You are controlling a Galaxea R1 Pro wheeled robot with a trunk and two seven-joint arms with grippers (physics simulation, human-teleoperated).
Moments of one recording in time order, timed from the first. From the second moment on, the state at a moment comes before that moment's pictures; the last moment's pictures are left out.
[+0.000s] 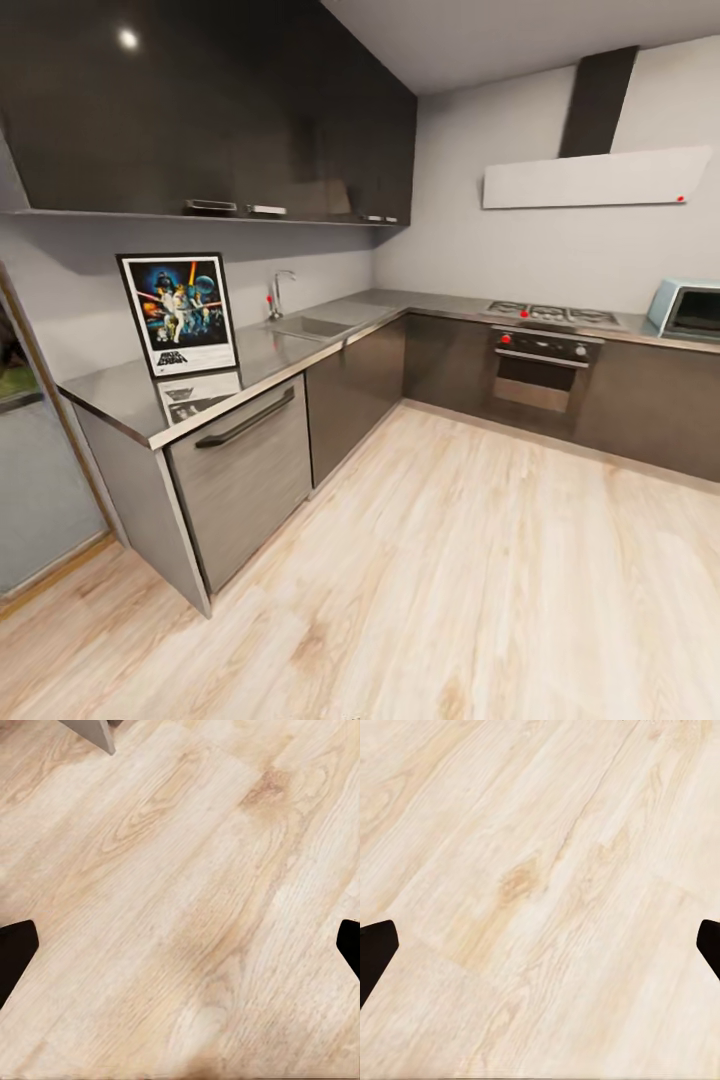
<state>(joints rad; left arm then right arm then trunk) 0.08 0.02 0.14 -0.70 0.00 -0.15 0.00 -0.09 -0.07 0.01 -0.49 0.01 -0.25 -0.01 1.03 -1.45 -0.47</state>
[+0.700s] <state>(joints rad) 0.08 0.02 0.14 -0.70 0.00 -0.15 0.00 -0.09 -0.07 0.01 -0.49 0.01 -0.25 -0.01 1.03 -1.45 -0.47</state>
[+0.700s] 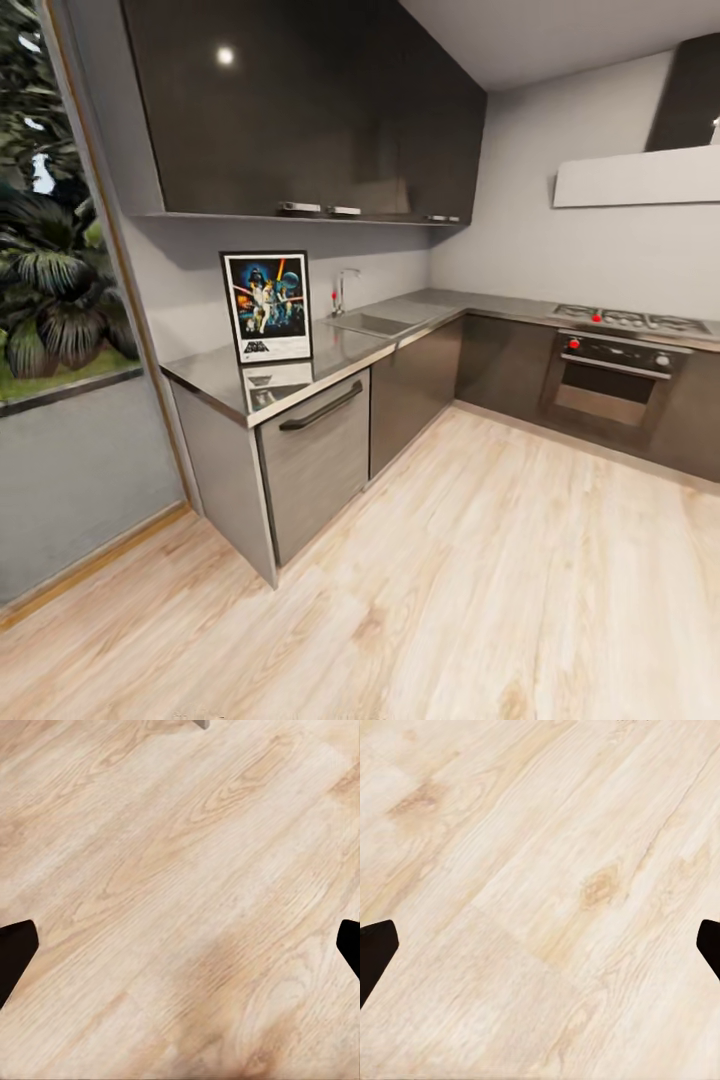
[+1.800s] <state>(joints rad) 0.08 0.02 0.14 -0.70 0.00 -0.16 0.00 -0.09 -0.07 0.01 -0.48 0.01 -0.25 -0.10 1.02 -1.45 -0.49</state>
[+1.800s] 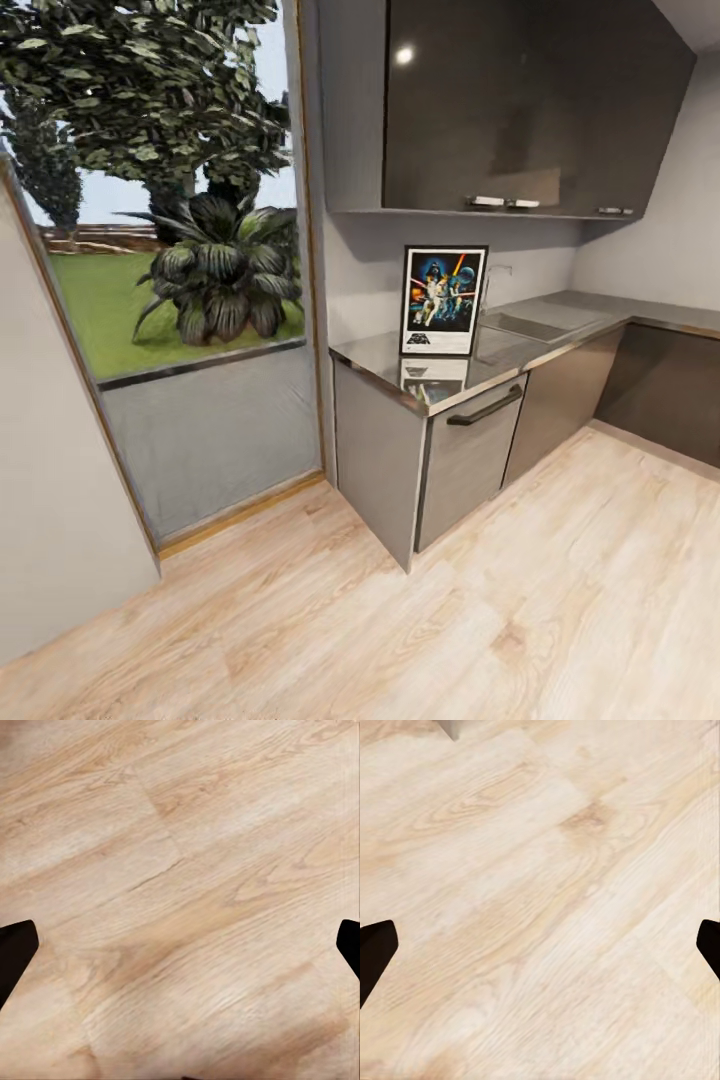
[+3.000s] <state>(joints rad) 0.08 0.02 0.18 -0.70 0.00 -0.16 0.00 -0.10 -0.06 0.01 -0.43 0.00 -0.25 -0.11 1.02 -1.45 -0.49</state>
